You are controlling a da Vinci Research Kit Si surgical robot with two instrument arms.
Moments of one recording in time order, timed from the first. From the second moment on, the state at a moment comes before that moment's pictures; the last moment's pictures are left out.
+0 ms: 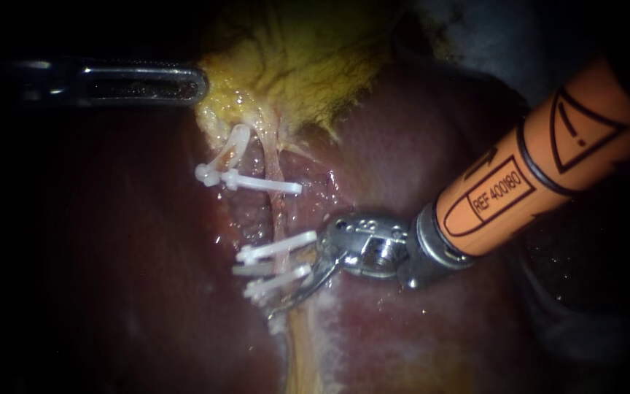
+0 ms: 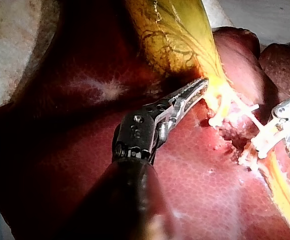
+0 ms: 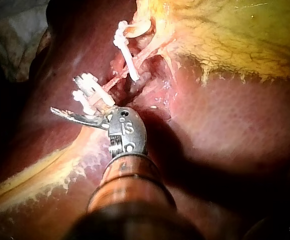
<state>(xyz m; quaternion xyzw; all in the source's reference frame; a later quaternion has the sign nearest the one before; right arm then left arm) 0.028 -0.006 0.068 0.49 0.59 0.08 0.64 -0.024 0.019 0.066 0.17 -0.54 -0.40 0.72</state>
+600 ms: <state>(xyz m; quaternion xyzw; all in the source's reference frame) 0.028 -0.003 0.075 0.46 0.55 0.12 0.68 -0.024 0.019 0.066 0.17 -0.54 -0.40 0.72</state>
